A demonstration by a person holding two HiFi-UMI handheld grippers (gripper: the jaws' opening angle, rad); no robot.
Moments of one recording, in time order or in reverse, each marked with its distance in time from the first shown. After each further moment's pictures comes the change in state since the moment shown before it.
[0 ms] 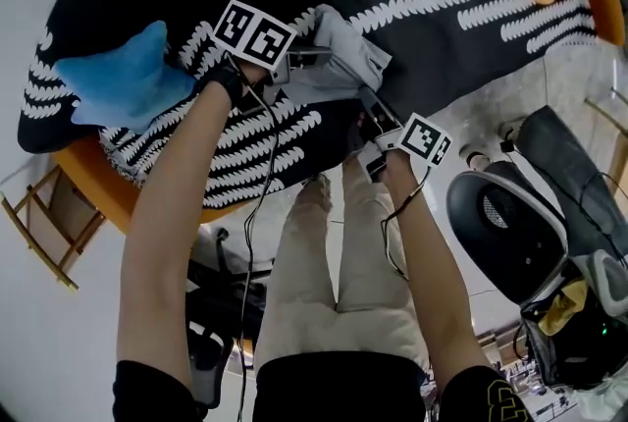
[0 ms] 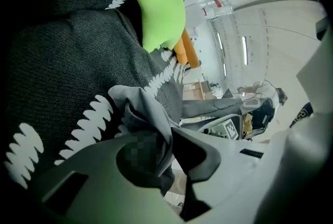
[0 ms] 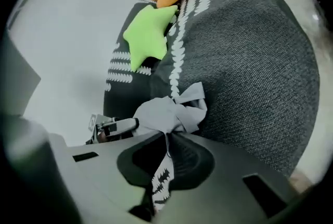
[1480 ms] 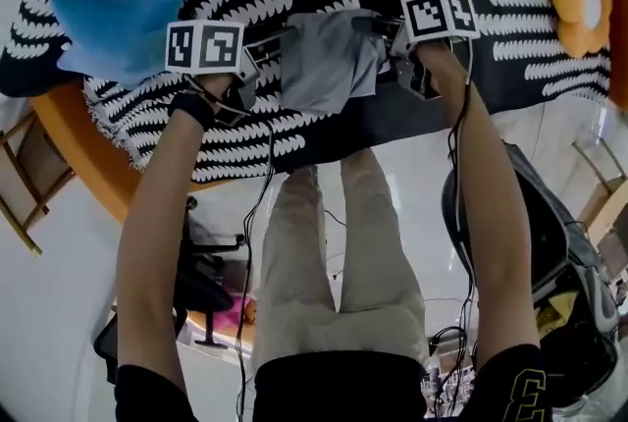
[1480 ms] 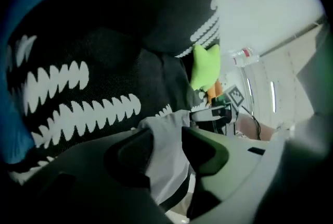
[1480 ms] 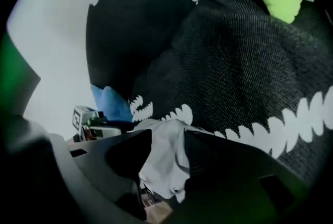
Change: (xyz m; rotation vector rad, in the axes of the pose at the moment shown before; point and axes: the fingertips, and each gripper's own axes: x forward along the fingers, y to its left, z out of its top) left arm -0.123 0.086 -0.061 -0.362 -0.457 0.218; right arm 0.153 0.060 0.010 -0.556 0.817 -0.185
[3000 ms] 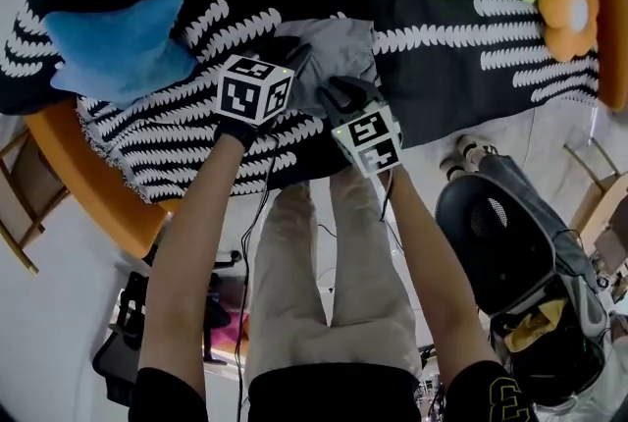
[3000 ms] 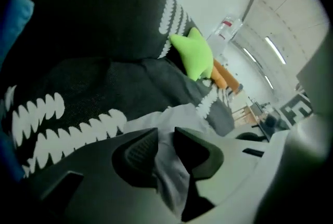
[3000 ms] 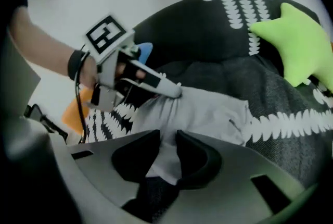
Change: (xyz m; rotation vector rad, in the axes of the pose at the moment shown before) left arm 0.071 -0.013 -0.001 0.388 -0.121 0.191; right arm 0.025 0.018 -0.093 -0.674 -0.203 -0.317
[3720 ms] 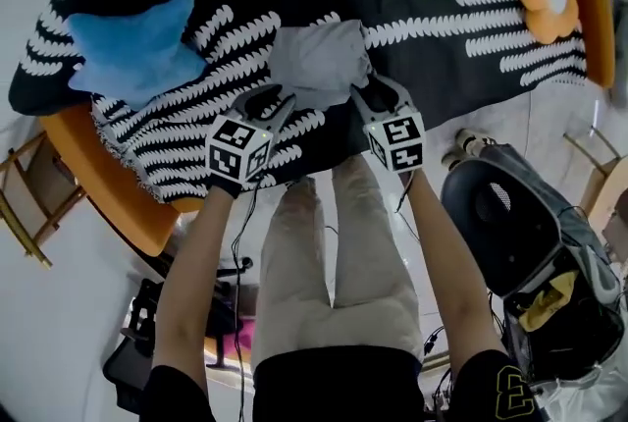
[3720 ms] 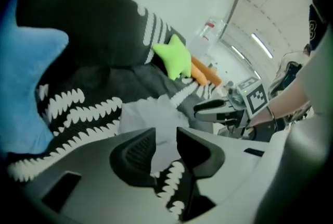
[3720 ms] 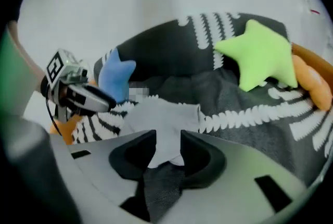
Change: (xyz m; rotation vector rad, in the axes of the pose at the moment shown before) left arm -0.108 -0.030 -0.041 0.121 -0.061 -0.030; right arm -0.063 -0.028 0.018 0.054 -0.140 -0.189
